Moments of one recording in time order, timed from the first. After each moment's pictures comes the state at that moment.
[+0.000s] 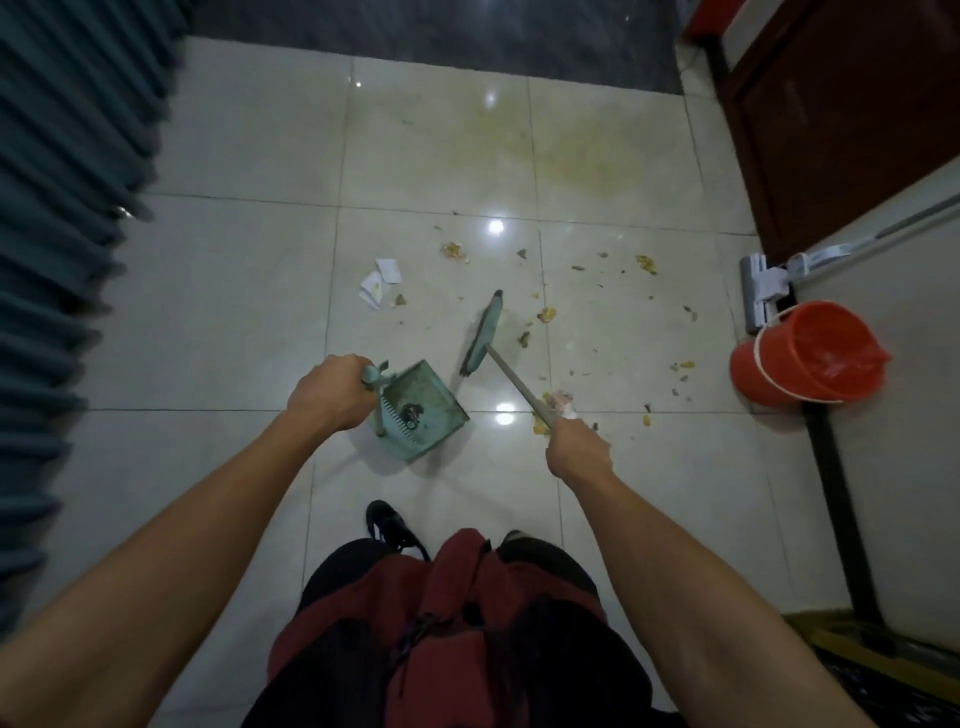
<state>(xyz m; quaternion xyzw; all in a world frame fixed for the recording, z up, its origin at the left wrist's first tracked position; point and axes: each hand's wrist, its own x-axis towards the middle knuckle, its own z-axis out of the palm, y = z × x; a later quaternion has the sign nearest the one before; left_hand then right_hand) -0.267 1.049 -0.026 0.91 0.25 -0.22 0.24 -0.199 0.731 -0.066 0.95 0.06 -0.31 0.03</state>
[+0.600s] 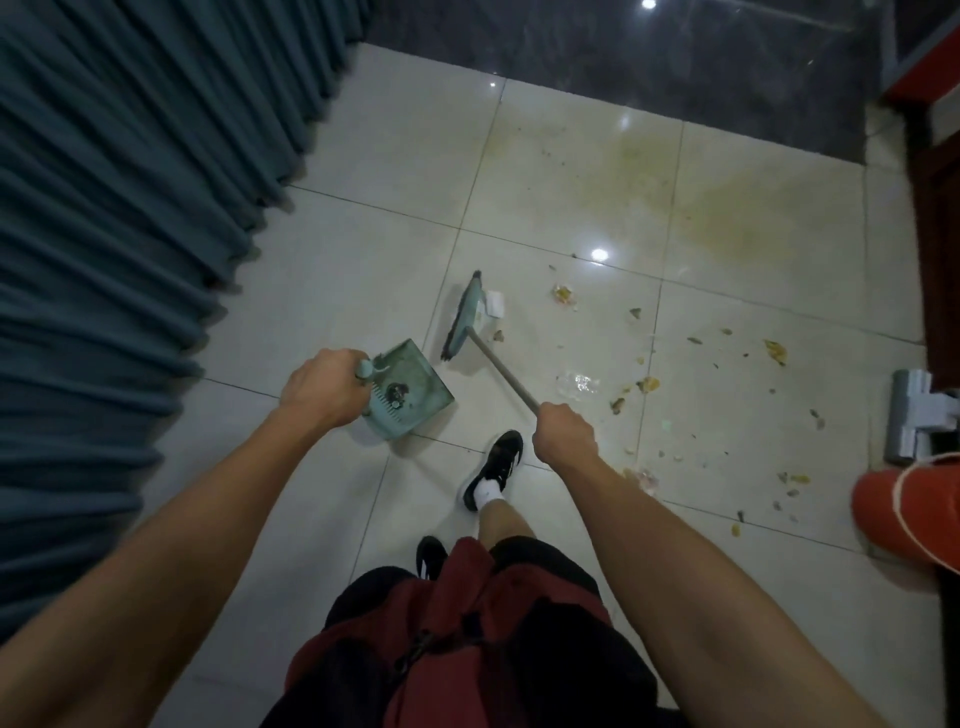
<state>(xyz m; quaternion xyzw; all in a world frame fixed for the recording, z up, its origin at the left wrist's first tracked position) -0.239 1.233 -0.011 0.87 0.39 -0.20 0.20 -0.086 0.975 -0.086 0.91 0.22 -0.34 0.06</state>
